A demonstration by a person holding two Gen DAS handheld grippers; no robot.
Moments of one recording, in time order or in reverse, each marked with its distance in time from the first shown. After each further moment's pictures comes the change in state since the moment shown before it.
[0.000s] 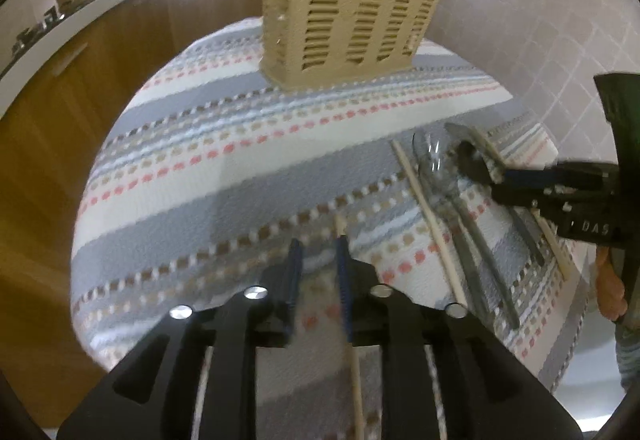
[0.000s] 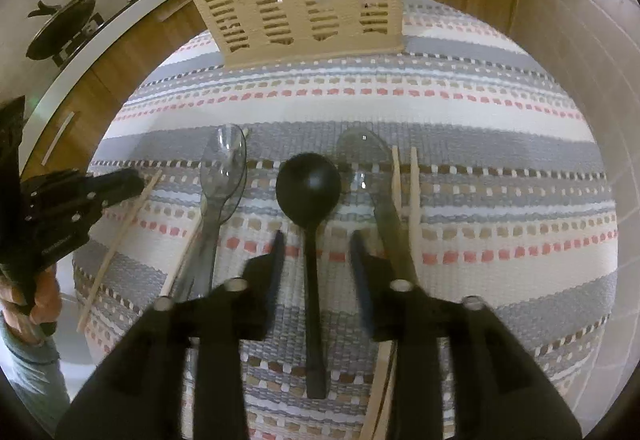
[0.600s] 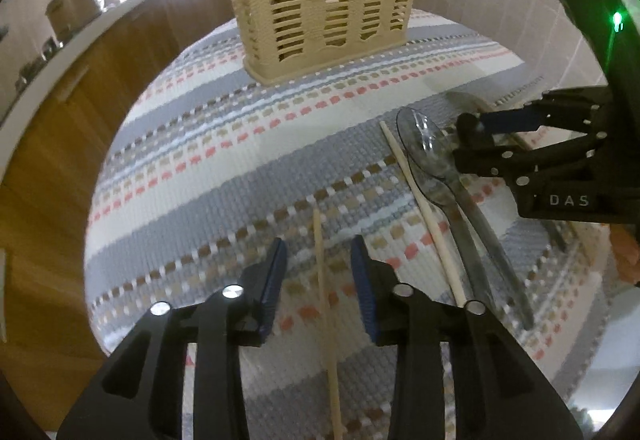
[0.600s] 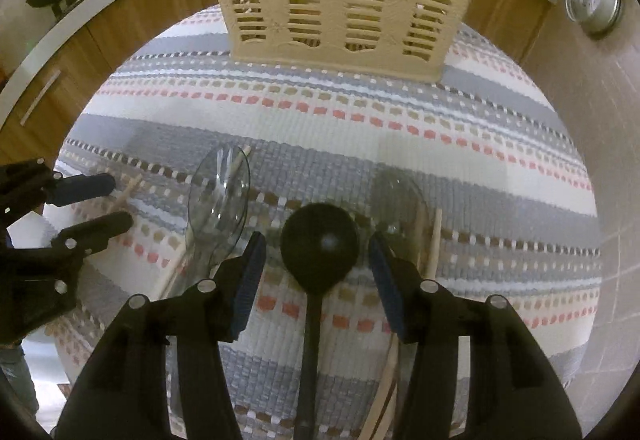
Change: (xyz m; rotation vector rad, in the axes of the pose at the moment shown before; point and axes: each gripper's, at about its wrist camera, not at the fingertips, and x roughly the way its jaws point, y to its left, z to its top) left arm 0.016 -0.032 0.006 0.108 0.030 0.134; right arm 0.031 0.027 0.032 -0.146 0.072 -0.079
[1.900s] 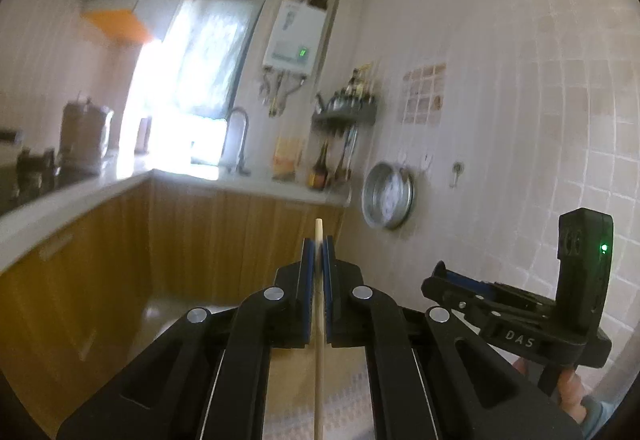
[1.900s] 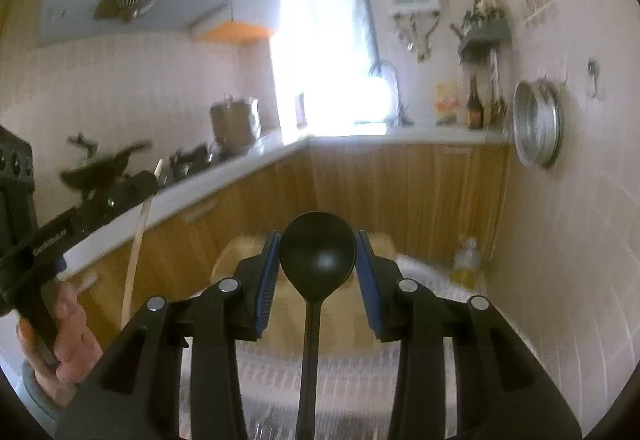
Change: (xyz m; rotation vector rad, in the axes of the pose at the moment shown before) left arm -0.141 0.042 0.142 -0.178 -0.898 -0.220; right arm -0.174 -0.057 0.080 0.137 -0.817 0.035
